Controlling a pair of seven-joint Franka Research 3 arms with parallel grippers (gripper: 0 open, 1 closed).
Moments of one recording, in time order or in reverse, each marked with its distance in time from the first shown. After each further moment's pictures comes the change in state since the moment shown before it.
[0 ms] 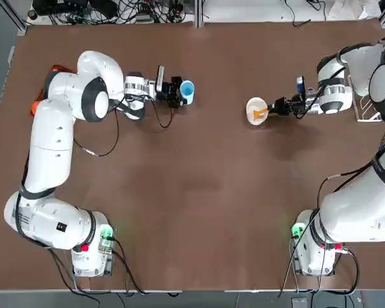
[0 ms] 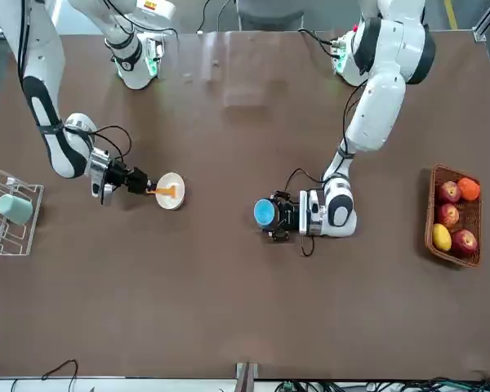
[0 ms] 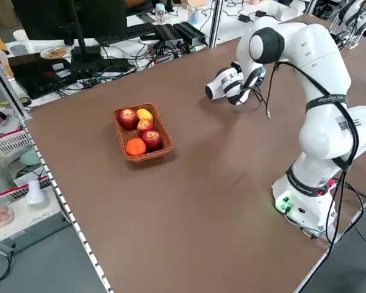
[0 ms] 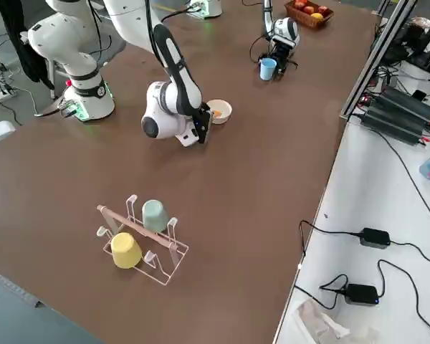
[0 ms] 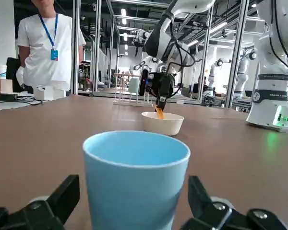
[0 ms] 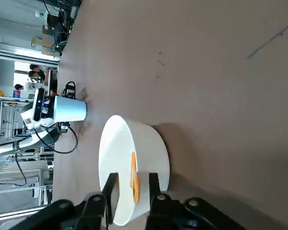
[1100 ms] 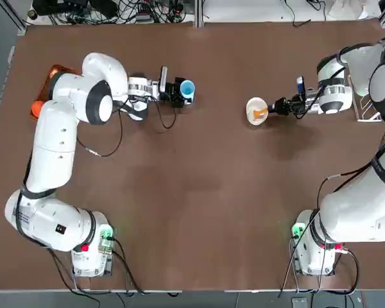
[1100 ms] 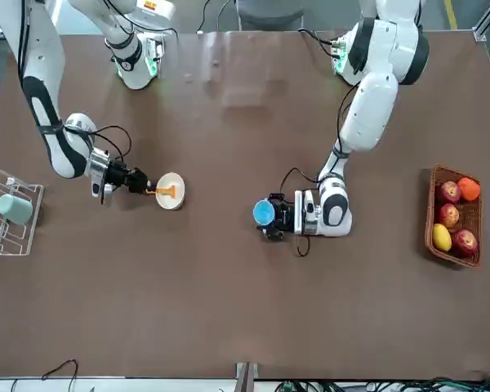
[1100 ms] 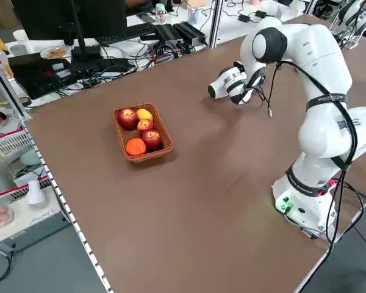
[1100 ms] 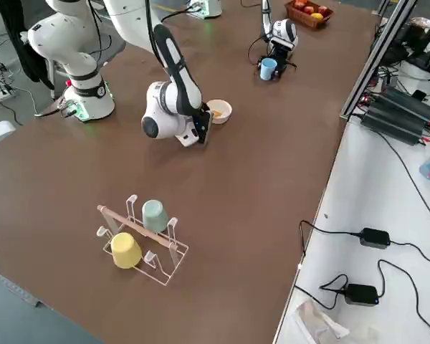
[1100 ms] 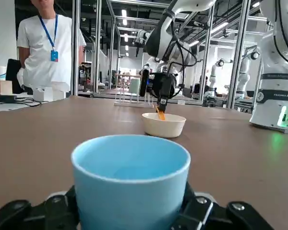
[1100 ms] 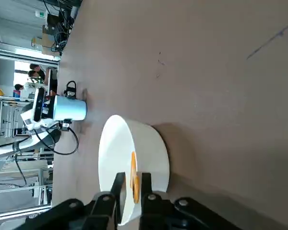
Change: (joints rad) left arm -0.046 0.006 0.021 0.012 -0.045 0.000 0.000; right arm 0.000 0.001 0.000 0.000 0.000 0.000 -0.003
